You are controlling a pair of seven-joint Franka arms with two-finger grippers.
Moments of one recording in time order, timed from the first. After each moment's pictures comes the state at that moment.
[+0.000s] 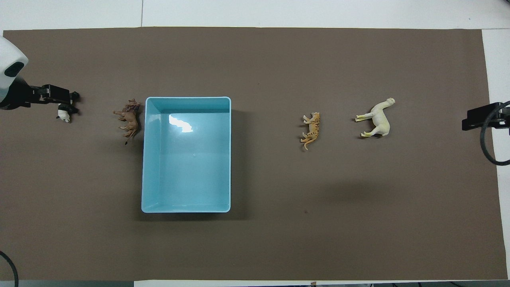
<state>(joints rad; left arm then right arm) 0.11 0.16 -0.06 -1.72 0.06 2.00 0.05 -0.04 -0.05 -0.05 -1.65 0.00 1.58 0.05</state>
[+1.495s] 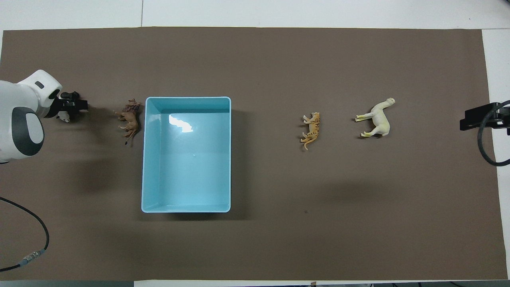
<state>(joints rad) 0.23 0.47 -0.06 -1.85 0.06 2.55 0.16 -0.03 -0.05 -0.05 -1.65 0.00 1.58 0.05</state>
